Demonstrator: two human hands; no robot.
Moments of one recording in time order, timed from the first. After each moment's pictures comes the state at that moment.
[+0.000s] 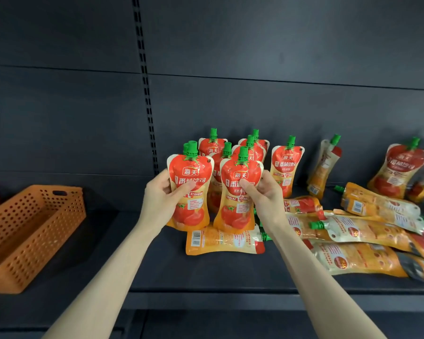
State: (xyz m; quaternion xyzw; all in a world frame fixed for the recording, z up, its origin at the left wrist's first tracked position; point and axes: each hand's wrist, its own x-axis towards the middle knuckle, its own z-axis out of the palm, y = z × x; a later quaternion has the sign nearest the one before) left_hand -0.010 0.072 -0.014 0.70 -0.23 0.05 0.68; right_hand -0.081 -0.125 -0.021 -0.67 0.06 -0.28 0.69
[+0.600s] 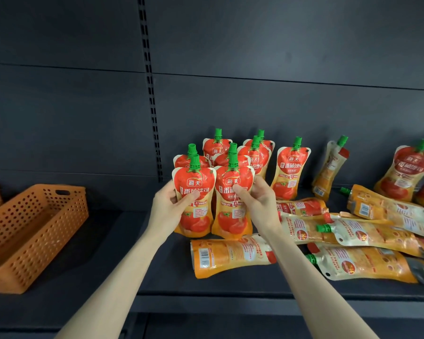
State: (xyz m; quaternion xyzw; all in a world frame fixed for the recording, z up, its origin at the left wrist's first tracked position) left_hand 0.001 0.068 -0.042 0.71 -0.21 0.02 0.67; right_hand -0.070 -0.113 -0.032 -0.68 0.03 -0.25 0.69
